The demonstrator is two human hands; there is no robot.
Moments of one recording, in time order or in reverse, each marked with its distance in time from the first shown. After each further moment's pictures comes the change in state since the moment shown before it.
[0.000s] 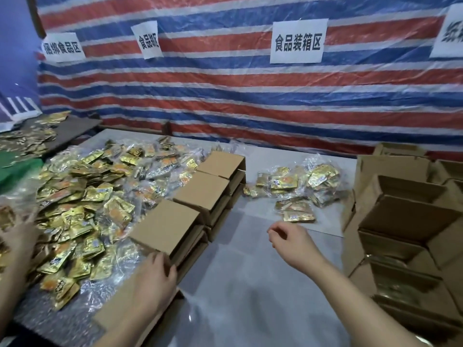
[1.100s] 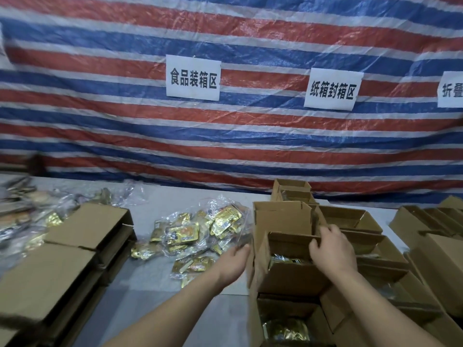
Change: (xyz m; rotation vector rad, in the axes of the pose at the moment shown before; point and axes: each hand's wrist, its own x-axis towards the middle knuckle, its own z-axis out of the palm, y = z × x) left_hand 0.090 0.474 0.100 -0.665 -0.840 0.248; right_hand 0.094 0.168 -0.304 -0.735 0.587 0.413
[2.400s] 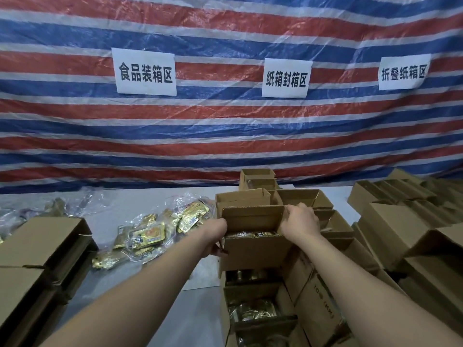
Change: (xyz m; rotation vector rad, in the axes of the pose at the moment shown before) left_hand 0.026 0.071 0.032 -0.144 -0.123 -0.132; right_hand 0.016 0.022 -0.030 0.012 -0.113 0.119
